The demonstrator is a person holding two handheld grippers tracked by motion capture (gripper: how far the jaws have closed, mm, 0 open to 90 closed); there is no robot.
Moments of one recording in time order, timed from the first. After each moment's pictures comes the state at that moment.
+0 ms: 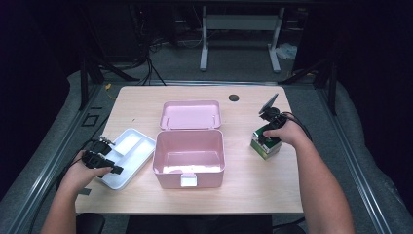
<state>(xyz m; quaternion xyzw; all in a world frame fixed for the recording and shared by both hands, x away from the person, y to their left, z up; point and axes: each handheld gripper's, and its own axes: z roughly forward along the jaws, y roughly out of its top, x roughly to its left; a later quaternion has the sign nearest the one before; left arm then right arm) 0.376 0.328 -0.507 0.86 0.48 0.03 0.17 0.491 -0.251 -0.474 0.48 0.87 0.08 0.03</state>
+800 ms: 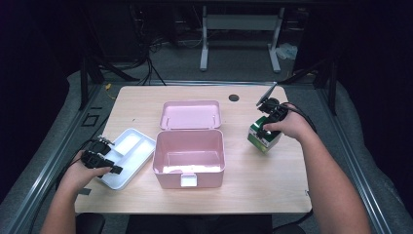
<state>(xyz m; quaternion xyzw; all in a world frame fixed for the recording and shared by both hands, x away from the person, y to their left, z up) 0.375 0.329 -0.506 0.86 0.48 0.03 0.18 0.475 -0.232 -0.417 0.43 0.90 0.09 0.05</state>
